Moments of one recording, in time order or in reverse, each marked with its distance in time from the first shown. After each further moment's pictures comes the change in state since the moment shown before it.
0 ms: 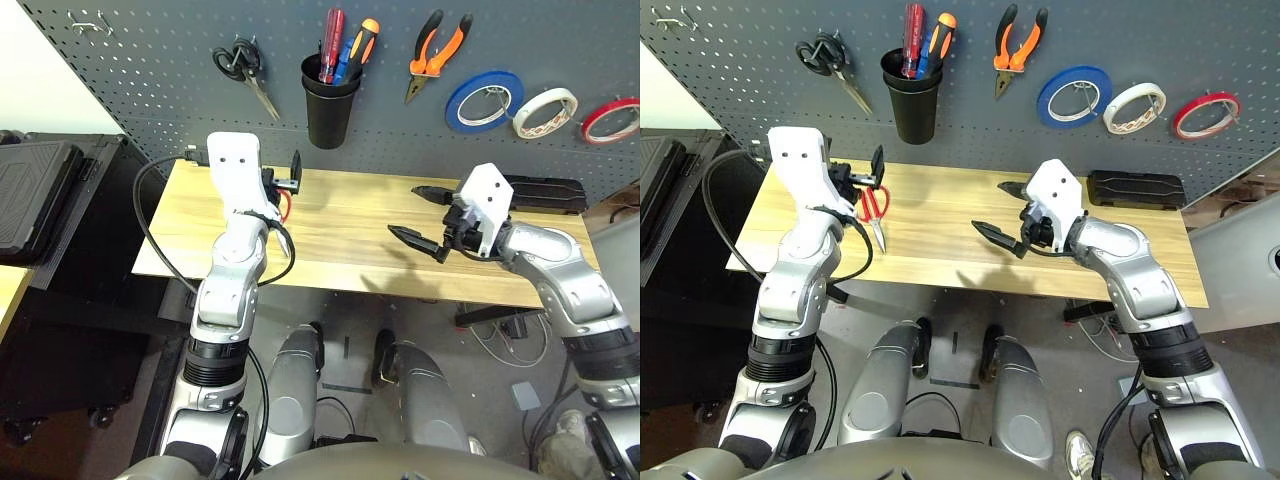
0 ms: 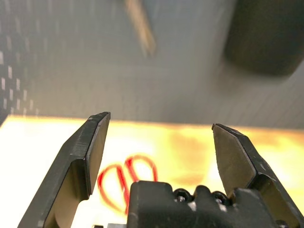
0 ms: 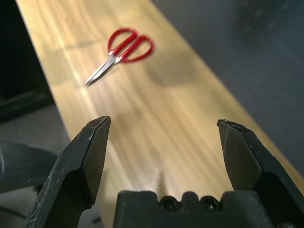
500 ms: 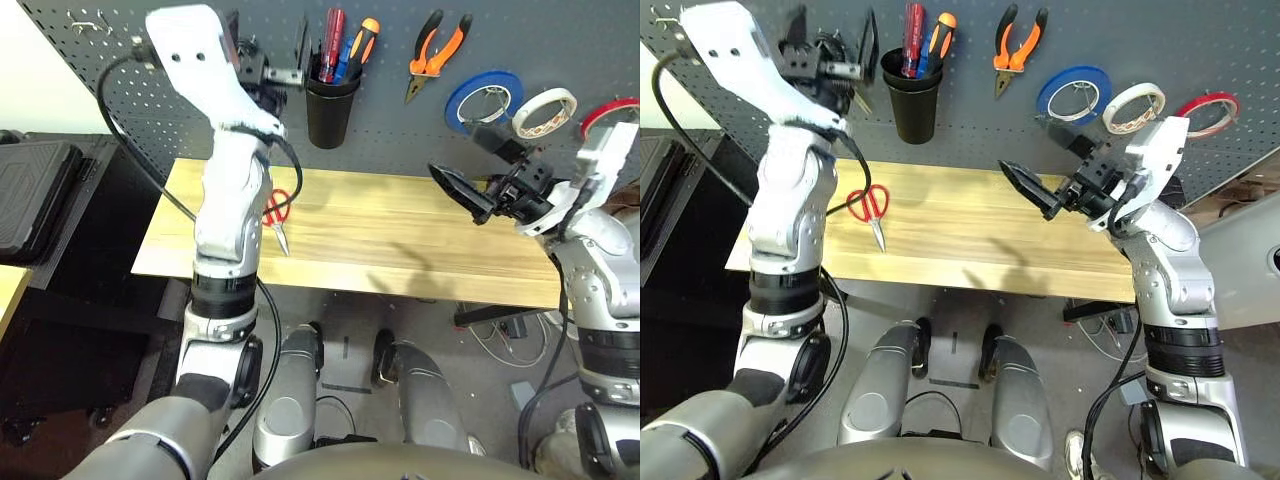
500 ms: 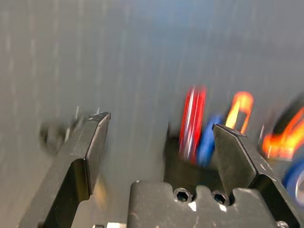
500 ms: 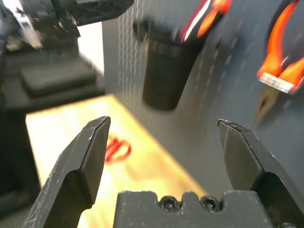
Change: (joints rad) left arm -0.177 0.005 0.019 -0.186 -0.100 -0.070 -0.037; right arm 0.028 0.008 -0.259 -0.057 0.283 -0.186 0.080
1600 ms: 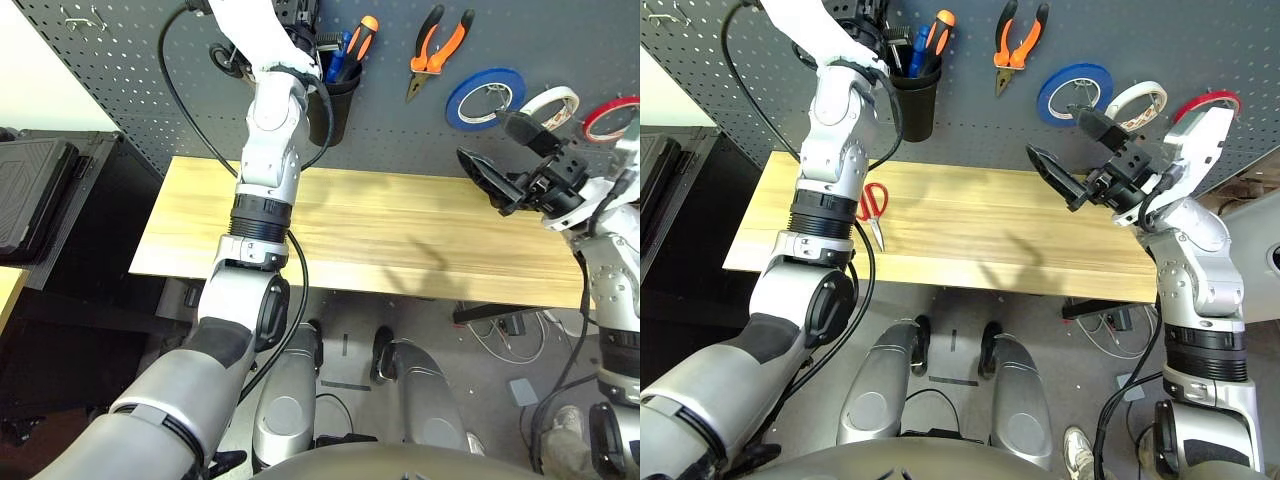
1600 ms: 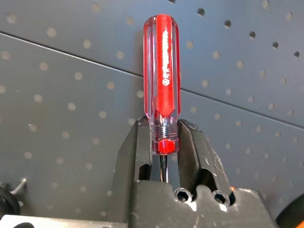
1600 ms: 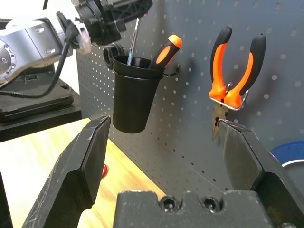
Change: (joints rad) left arm -0.570 -0.106 0.102 0.795 -0.060 -0.468 0.010; right arm -0.011 0.018 -0.144 -0.002 0.102 -0.046 -0.019
